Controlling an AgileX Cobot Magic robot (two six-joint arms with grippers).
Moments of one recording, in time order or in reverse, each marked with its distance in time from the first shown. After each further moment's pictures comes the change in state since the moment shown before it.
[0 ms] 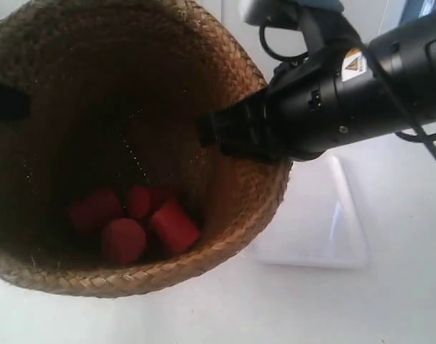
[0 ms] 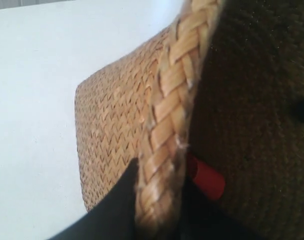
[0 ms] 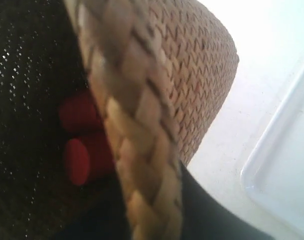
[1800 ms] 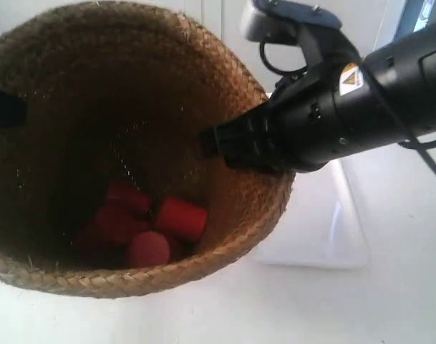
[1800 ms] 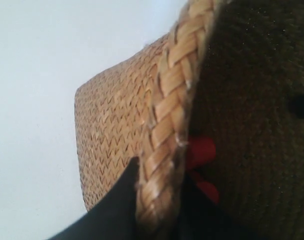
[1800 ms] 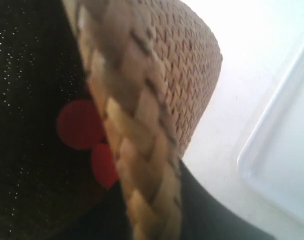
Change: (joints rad) left arm 0.000 0.019 -0.042 0.068 0.059 -0.066; right arm -0.002 0.010 0.021 -0.009 0.012 0.019
